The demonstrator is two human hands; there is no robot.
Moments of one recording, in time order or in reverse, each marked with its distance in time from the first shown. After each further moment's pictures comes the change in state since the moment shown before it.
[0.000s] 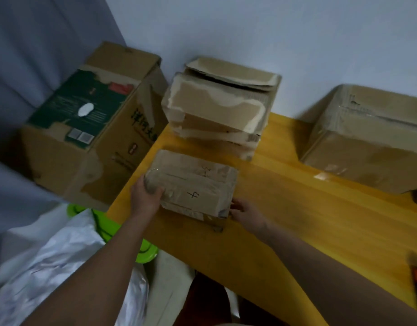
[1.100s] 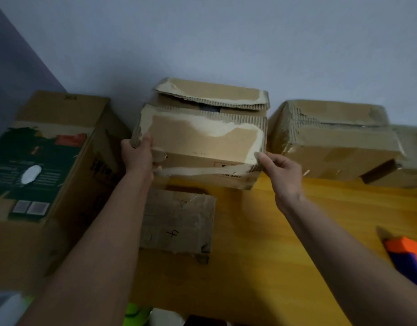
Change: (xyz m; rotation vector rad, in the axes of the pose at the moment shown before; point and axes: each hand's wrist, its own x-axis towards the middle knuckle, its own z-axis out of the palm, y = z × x) left_hand 0.078 0.197 -0.013 -0.642 -0.119 0.079; right_hand -0.020 -0.094 -0.089 0.605 0.957 -0.401
